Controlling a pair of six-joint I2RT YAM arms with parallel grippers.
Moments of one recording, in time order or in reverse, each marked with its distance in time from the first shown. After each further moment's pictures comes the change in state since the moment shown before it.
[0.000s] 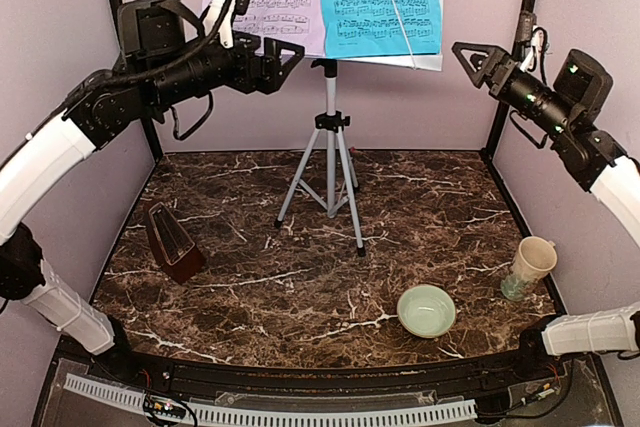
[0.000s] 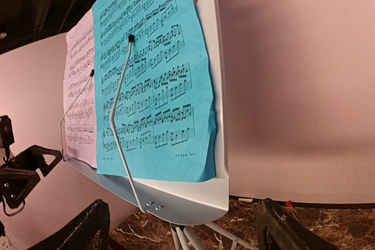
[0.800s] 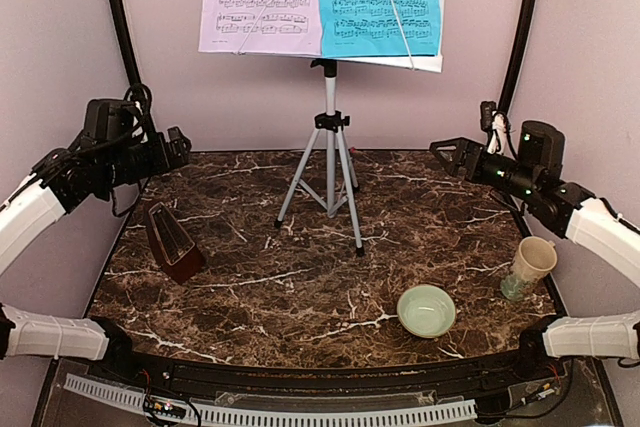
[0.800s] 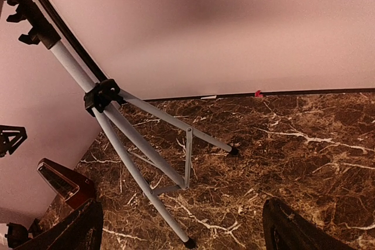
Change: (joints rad) left arm 0.448 -0.426 -0.702 -0.174 -0.107 -0.471; right arm 0.000 -0.072 -0.425 -0.052 0.020 -0.038
